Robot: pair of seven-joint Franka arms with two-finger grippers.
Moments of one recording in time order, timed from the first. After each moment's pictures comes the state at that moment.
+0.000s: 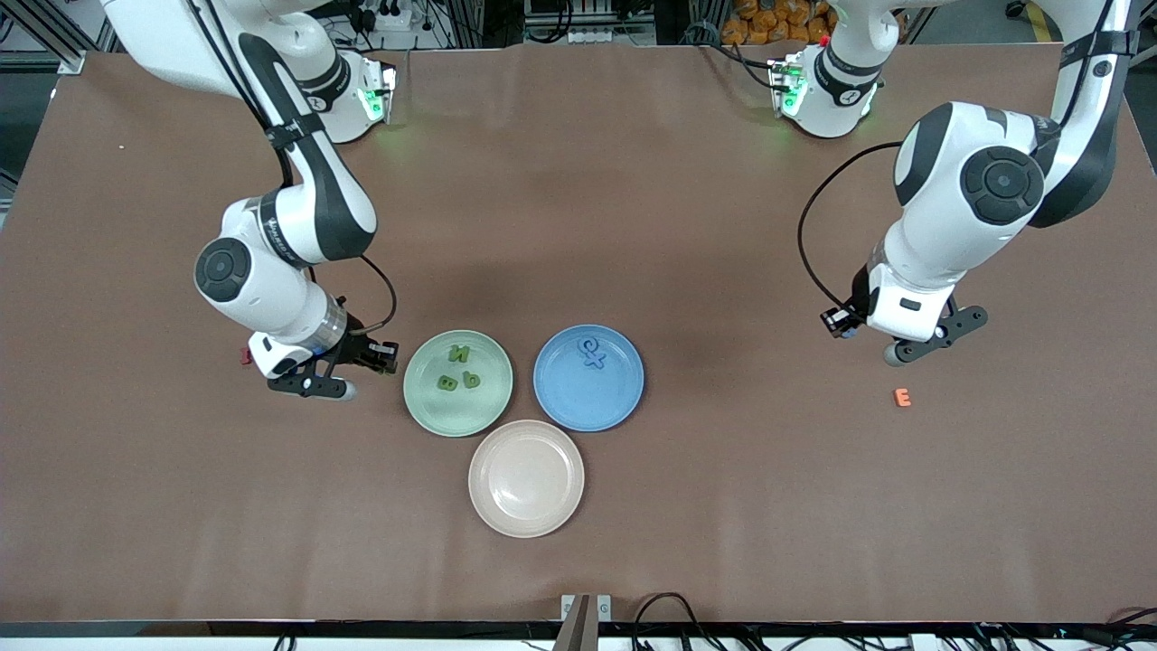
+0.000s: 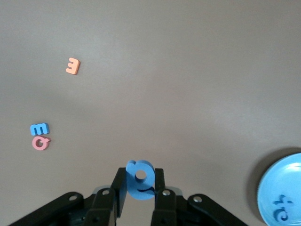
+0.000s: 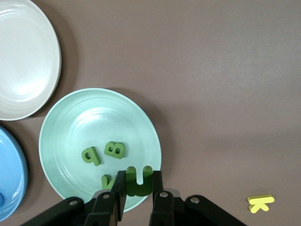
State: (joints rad) left arm 0.03 0.16 -0.32 -1.90 0.08 2.08 -0.76; right arm 0.26 0.36 0.02 -1.95 0.20 2.38 0.29
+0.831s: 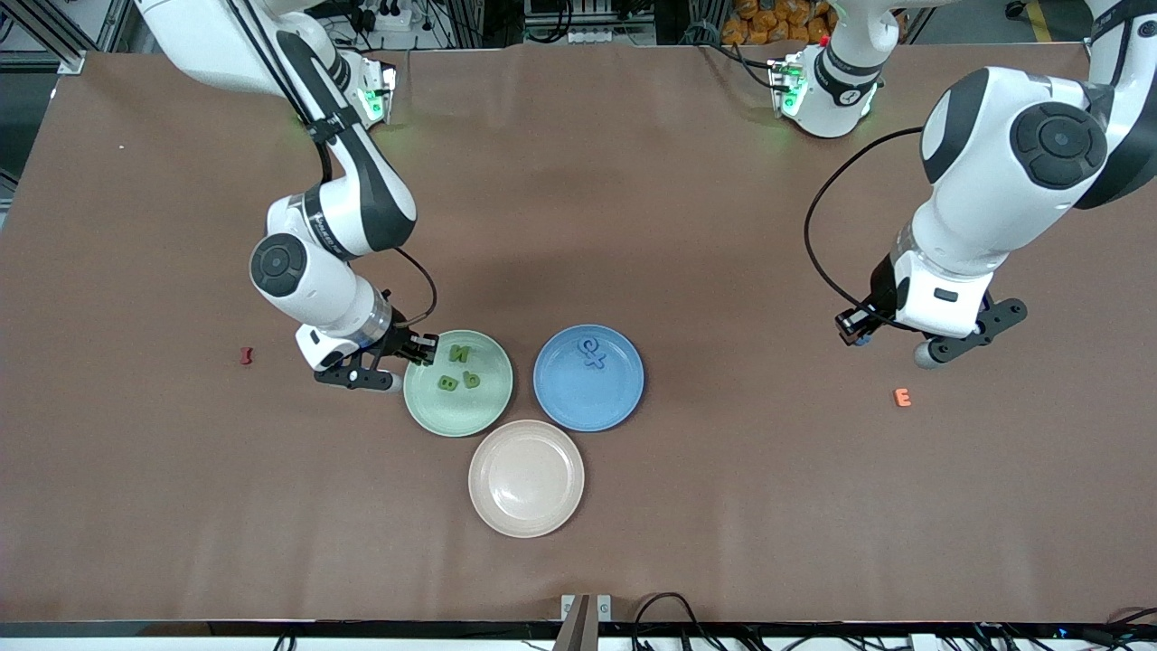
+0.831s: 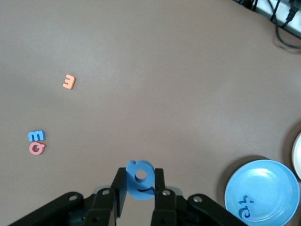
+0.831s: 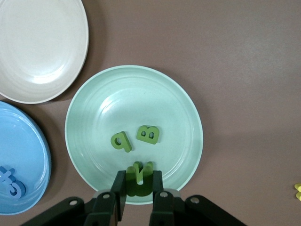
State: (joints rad) left arm 0.02 0.17 -0.32 -1.73 0.07 1.99 -0.79; right arm 0.35 0.39 0.02 -1.92 0.21 2.38 0.38
